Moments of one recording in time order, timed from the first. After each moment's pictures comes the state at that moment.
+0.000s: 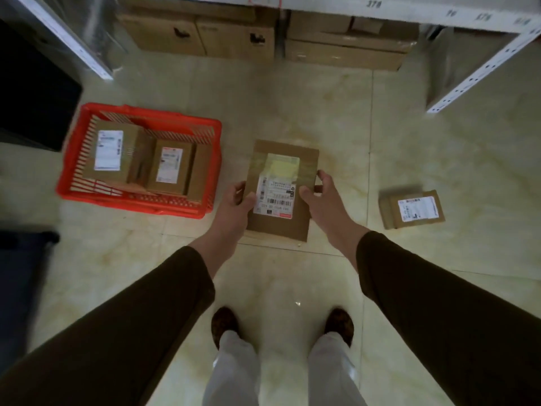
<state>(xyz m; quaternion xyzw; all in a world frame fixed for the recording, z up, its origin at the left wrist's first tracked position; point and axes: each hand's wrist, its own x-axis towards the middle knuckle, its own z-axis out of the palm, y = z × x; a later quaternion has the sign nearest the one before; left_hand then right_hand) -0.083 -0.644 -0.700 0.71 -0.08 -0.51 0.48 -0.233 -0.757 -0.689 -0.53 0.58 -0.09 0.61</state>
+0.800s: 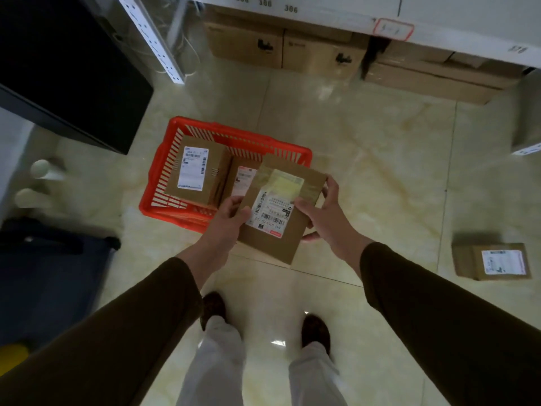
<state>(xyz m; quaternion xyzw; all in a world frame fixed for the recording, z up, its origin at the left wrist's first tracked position) 0.174 -0.572 -0.711 0.71 -0.01 -0.53 0.47 0.018 -0.714 -0.698 -0.49 0.53 -0.03 0.69</state>
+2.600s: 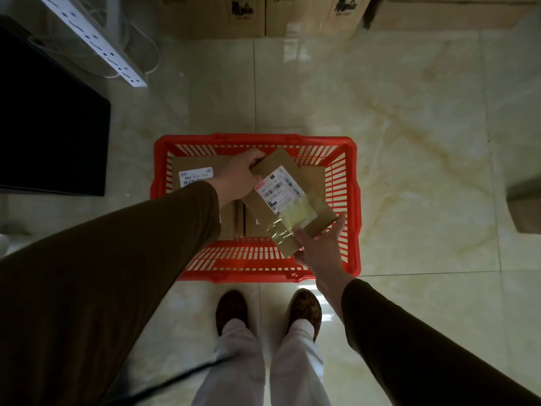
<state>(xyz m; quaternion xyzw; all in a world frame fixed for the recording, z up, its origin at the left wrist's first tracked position) 0.380 -0.699 -0.859 0.73 -0.41 -0.52 0.15 0.157 -0.634 -0.863 -0.30 0.71 -0.14 0.62</state>
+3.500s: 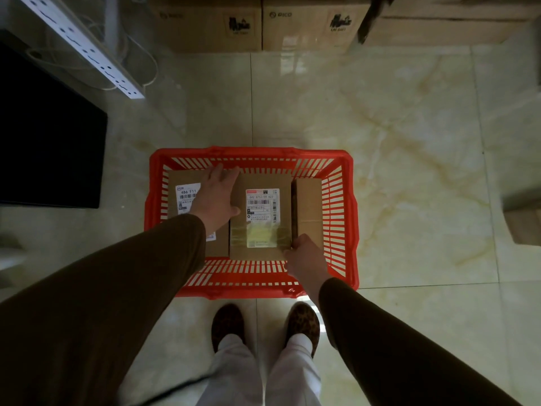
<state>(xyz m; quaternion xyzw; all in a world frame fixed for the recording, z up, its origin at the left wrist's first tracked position) 0.402 -0.668 -0.882 0.78 -0.52 -0.35 -0.03 0.173 -0.644 -0.893 -0.49 0.71 0.12 0.50</state>
